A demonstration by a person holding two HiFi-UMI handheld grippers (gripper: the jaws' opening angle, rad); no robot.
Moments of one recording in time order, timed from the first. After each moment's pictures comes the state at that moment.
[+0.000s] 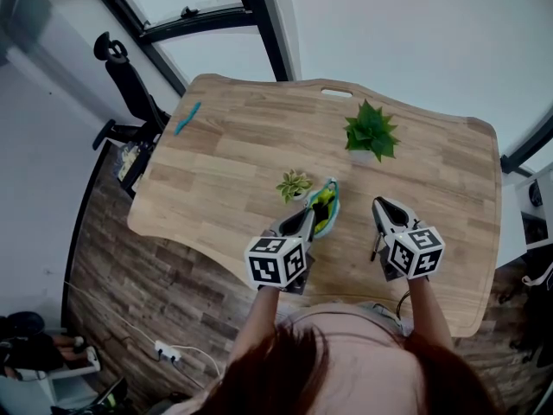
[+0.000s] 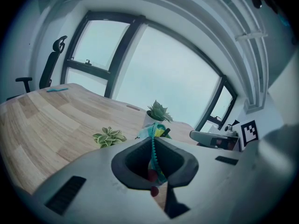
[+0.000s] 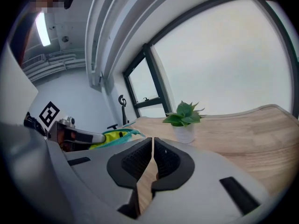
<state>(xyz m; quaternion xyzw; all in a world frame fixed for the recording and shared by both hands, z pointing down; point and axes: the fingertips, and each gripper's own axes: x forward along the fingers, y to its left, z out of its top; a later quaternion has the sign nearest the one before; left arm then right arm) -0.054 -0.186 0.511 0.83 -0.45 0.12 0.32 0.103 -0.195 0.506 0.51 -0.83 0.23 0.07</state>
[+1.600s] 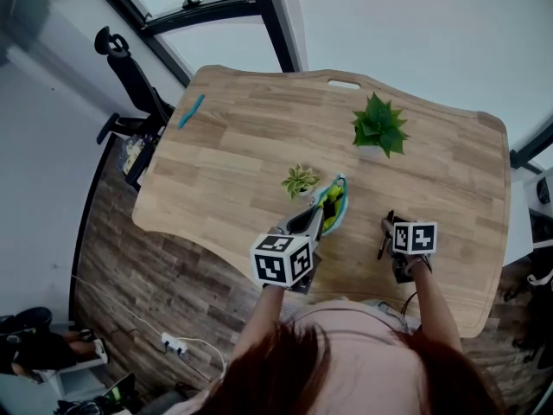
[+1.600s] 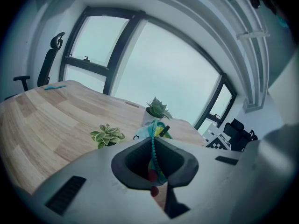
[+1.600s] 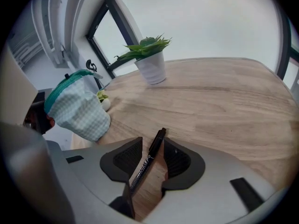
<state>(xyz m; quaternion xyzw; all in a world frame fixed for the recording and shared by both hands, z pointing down) -0.049 -0.186 0.516 0.83 -0.44 0.14 0.33 0.146 -0.164 0.661 0.51 -0.69 0.43 0.26</state>
